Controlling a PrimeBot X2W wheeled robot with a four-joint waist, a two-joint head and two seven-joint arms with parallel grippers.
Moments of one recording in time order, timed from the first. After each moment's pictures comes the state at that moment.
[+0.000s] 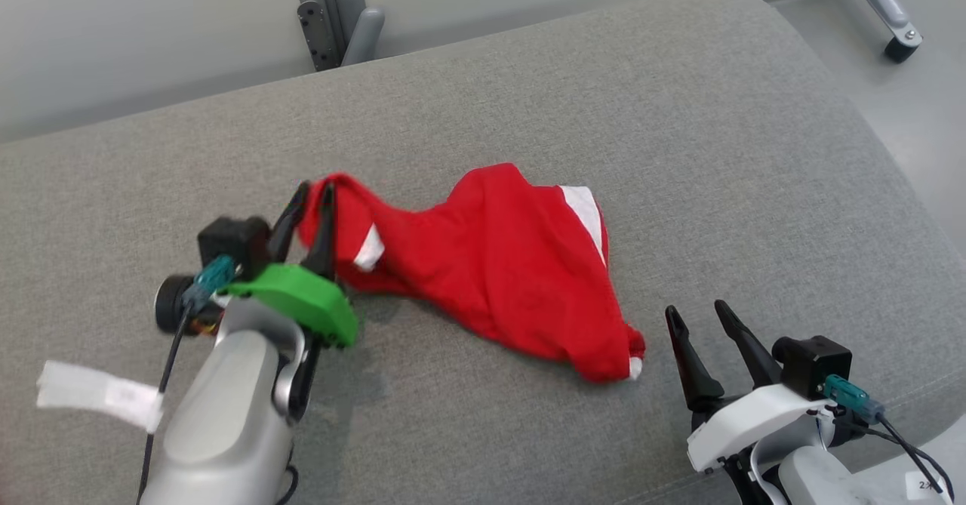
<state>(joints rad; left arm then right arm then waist) -0.57 0.11 -0.33 0.71 -0.42 -0.07 -0.26 -0.15 -0.12 0.21 0.39 0.38 0.13 -0.26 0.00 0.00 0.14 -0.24</state>
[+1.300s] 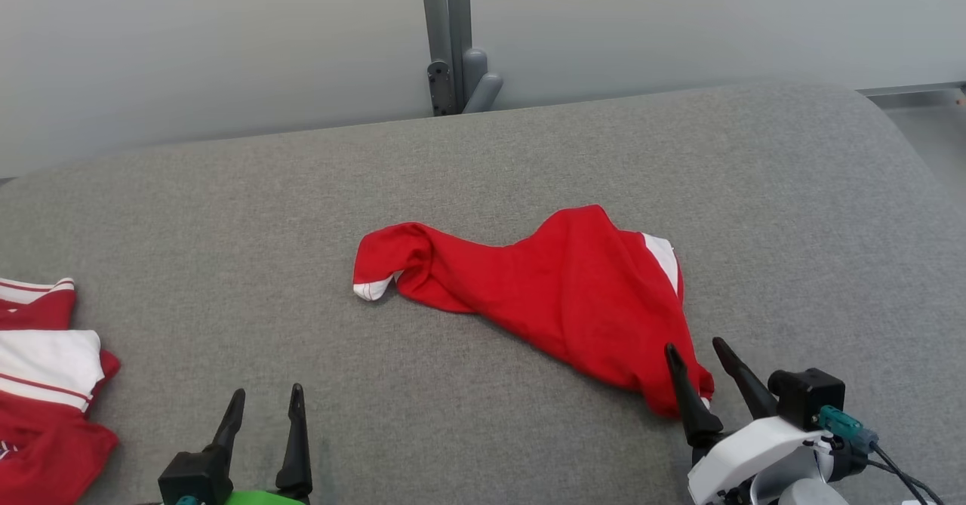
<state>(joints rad) 0.06 0.05 -0.04 0.29 -0.20 -0.07 -0.26 -0.09 -0.12 0.22 0.40 0.37 0.13 -0.26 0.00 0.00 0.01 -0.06</state>
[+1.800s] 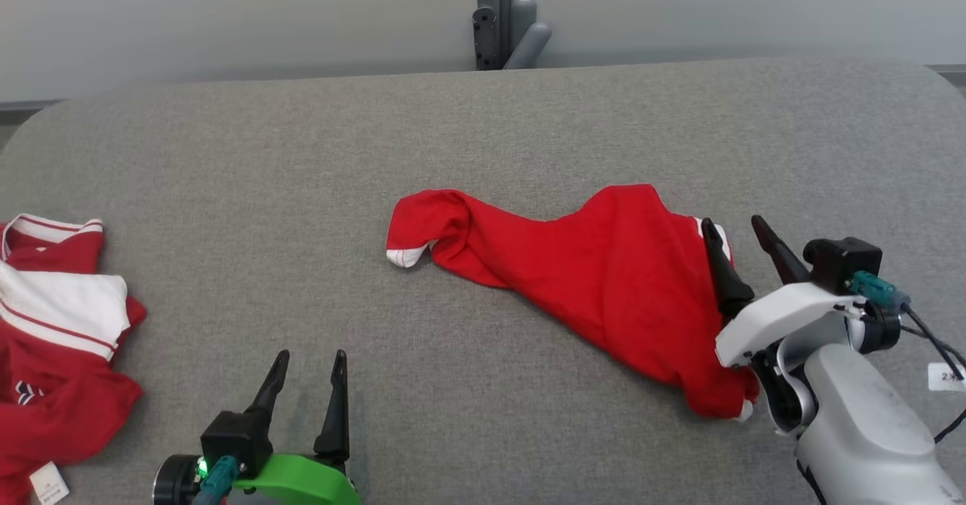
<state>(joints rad) -0.02 0.05 -0.14 0.33 -0.20 -0.08 -0.26 -0.41 -0.18 0.20 0.61 0.43 0.13 -0.26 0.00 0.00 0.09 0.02</state>
